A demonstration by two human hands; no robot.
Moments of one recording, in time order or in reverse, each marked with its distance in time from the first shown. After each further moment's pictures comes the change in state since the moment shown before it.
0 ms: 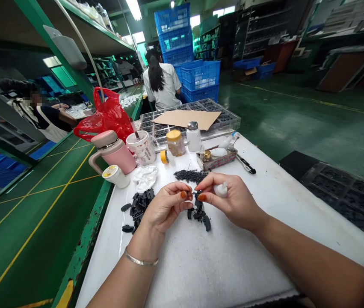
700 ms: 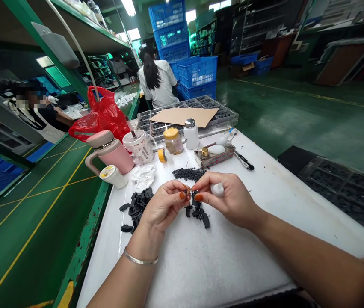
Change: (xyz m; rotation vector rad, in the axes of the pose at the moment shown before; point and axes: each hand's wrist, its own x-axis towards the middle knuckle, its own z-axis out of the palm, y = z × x) left_hand 0.003 -0.002 -0.001 -0.009 -0.038 0.027; right_hand -0.003 -0.001 0.002 -0.098 0.010 -0.021
